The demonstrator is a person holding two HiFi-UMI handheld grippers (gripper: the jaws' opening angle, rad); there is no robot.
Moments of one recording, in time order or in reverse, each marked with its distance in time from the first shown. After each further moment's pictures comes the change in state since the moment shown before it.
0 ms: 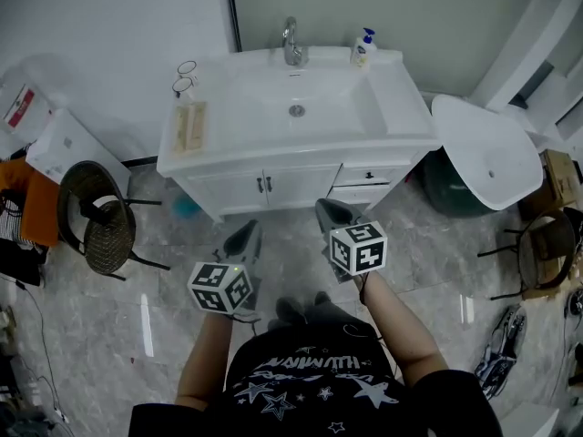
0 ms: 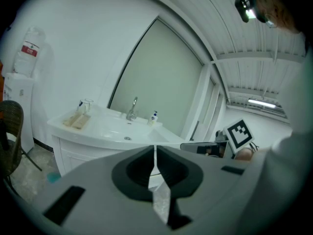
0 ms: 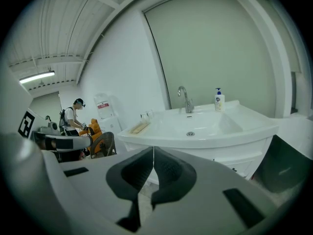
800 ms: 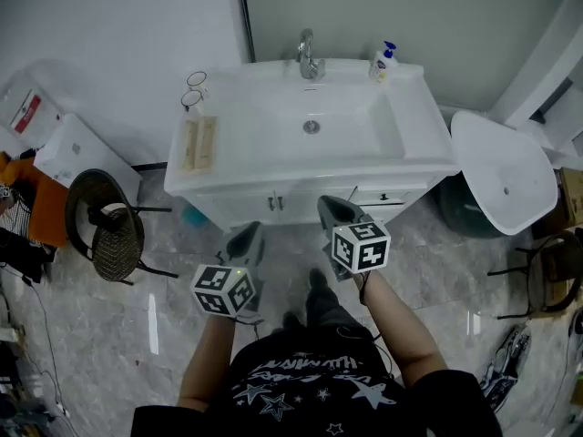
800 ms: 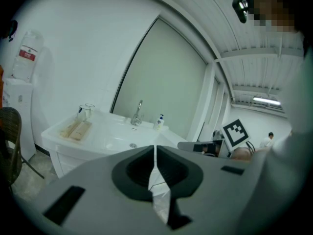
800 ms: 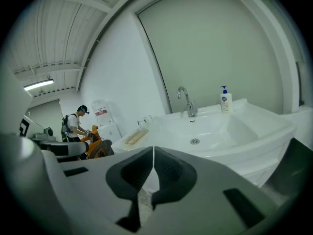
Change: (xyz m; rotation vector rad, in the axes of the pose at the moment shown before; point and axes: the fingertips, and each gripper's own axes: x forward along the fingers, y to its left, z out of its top) left arm 0.051 0.041 0.042 0.016 -0.021 0.051; right arm 0.075 -0.029 0.050 0.043 -0.041 0.046
